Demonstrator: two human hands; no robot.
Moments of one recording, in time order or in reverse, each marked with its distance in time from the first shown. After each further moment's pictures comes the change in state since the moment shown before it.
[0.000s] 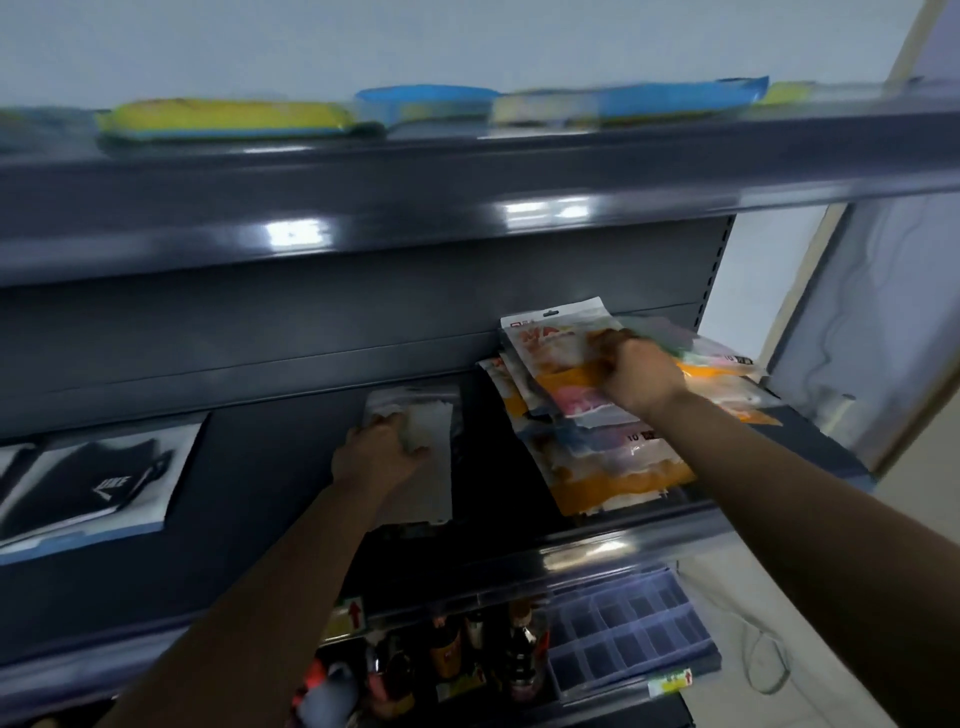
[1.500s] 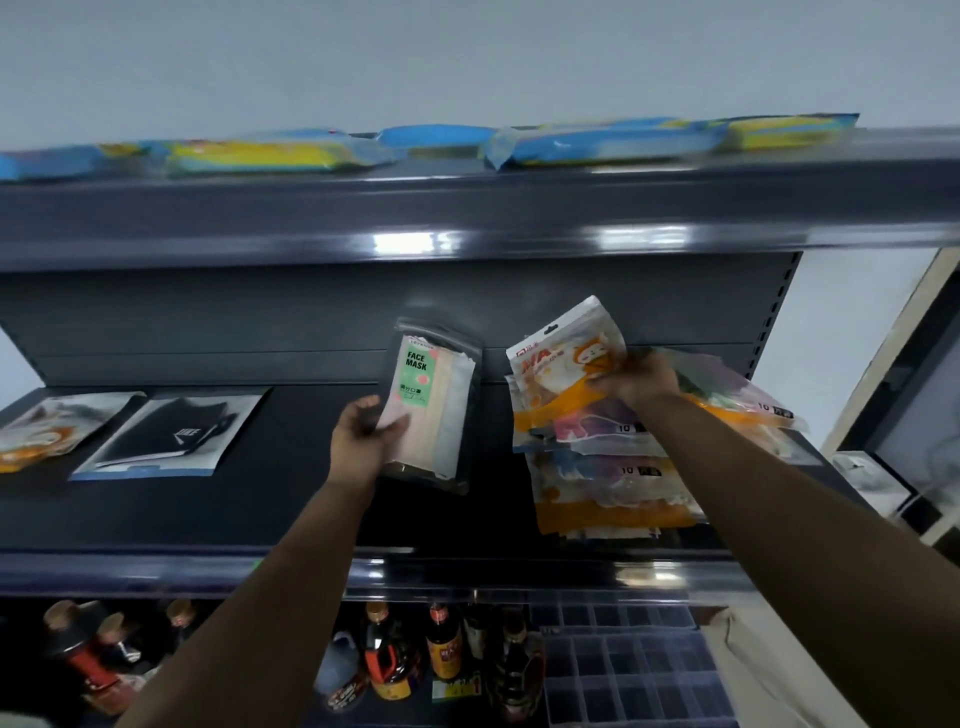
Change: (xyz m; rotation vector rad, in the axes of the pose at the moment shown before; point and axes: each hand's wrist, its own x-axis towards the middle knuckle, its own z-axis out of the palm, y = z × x) left_hand -0.029 0.016 0.004 -1.375 0.511 -0.248; right_hand 0.042 0.014 0.007 0.715 -0.076 0.190
